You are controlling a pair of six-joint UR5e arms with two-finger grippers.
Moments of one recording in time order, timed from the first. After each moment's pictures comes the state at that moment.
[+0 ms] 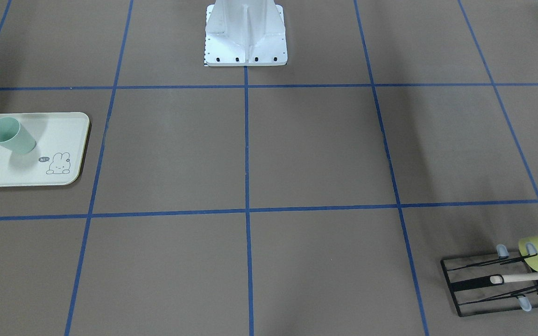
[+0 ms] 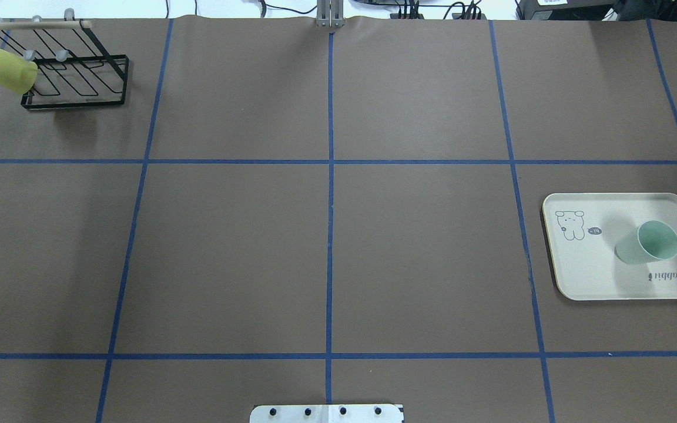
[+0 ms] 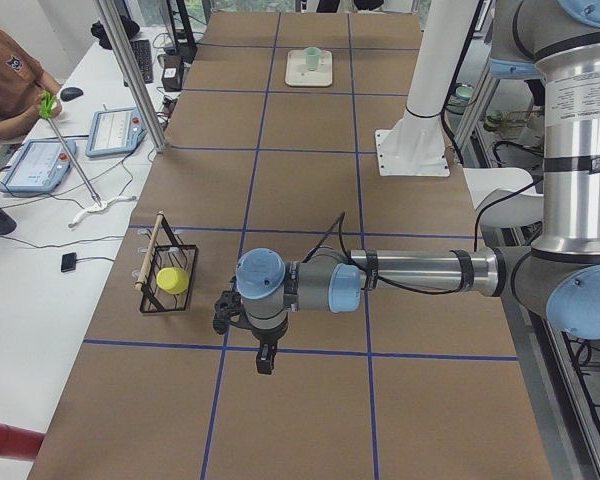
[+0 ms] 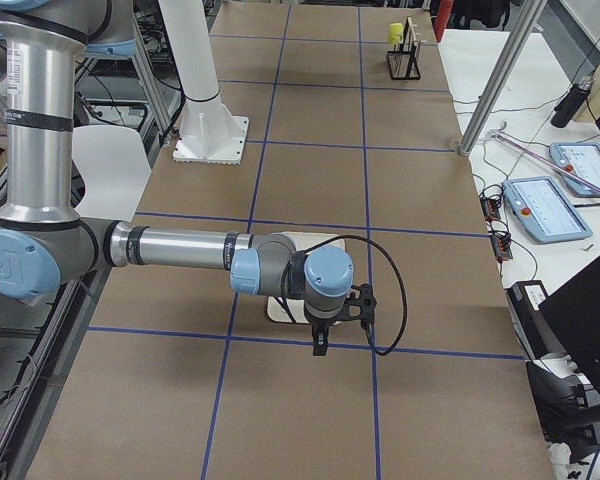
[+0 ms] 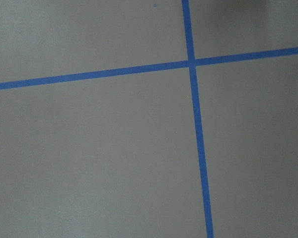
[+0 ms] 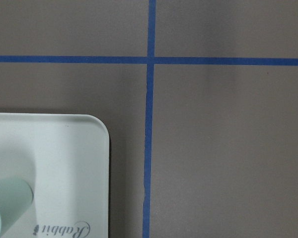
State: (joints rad) left arm -1.58 -1.48 -1.65 -1.59 -2.32 0.11; right arm 1.60 -1.68 1.67 -1.60 2.42 -0.07
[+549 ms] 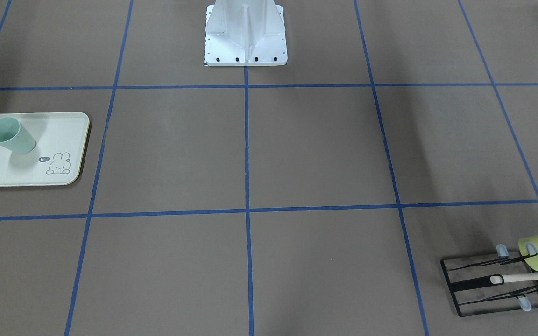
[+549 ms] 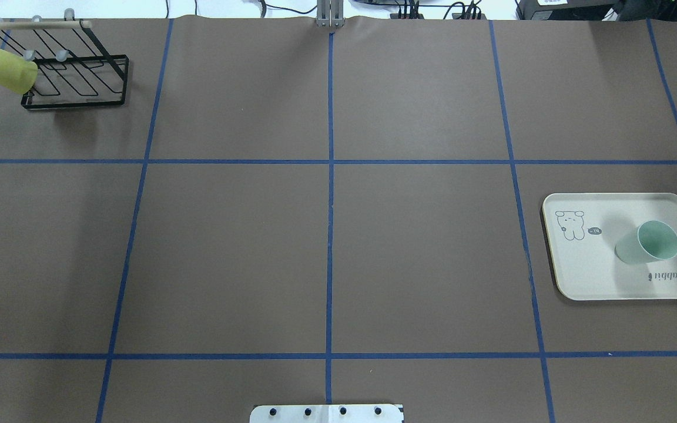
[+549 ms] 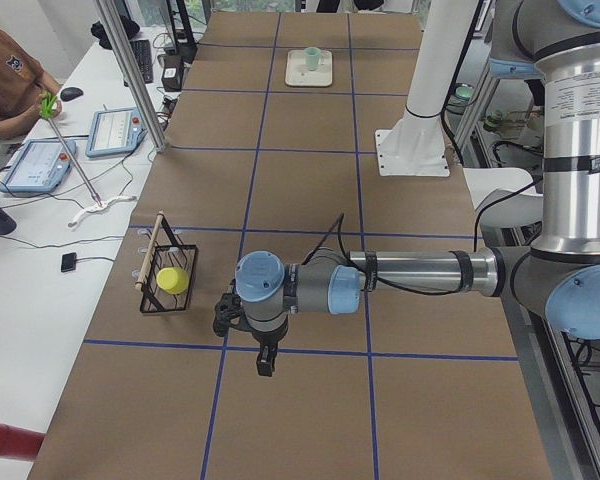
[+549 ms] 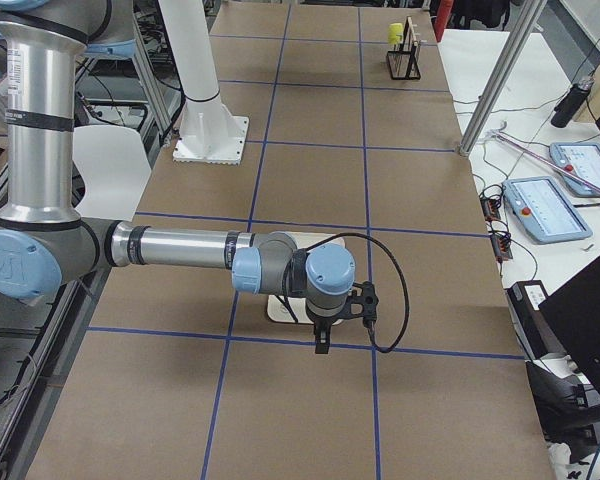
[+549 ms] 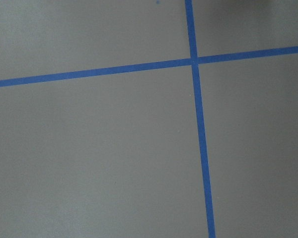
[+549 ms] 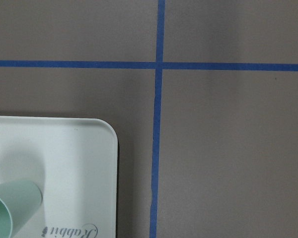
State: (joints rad) left arm -1.57 -1.48 -1.64 -1.59 -2.32 0.11; right arm 1.60 -1.68 1.67 -1.60 2.42 -0.07
